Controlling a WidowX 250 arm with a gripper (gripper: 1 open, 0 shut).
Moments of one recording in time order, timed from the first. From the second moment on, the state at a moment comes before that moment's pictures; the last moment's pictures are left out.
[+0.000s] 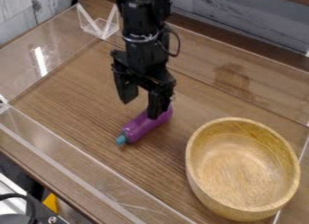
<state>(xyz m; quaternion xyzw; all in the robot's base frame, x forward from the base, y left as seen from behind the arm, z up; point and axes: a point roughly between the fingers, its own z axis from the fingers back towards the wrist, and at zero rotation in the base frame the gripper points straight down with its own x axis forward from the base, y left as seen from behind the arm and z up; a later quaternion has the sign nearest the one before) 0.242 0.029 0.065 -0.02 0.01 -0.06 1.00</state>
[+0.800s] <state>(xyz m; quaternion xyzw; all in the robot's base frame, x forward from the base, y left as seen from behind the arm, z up) 0.242 0.029 0.041 -0.02 0.00 -0.07 1.00</state>
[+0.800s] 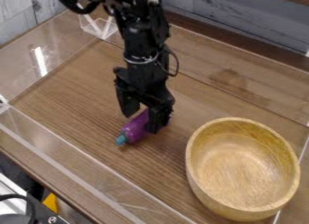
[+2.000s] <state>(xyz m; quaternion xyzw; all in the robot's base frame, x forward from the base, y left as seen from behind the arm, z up) 0.240 0.024 0.033 -0.04 0.00 -0.06 1.00</state>
